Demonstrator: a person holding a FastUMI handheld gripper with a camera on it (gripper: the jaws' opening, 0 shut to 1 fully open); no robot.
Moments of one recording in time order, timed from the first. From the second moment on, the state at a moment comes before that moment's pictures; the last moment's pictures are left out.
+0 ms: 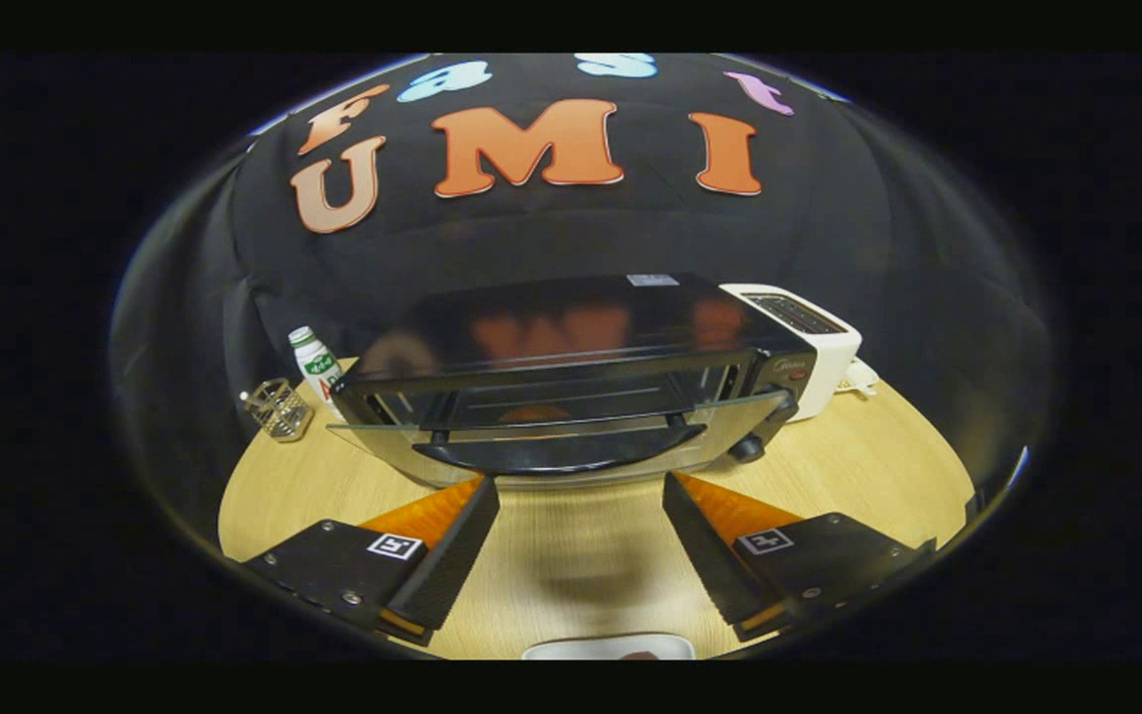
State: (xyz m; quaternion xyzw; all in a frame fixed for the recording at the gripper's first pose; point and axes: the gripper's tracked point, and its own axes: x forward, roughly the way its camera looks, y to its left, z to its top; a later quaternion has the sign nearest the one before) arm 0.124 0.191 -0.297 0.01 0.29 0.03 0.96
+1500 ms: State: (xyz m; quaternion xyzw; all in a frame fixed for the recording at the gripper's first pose) arm 0.018 0.077 -0.098 0.00 0.16 0.01 0.99
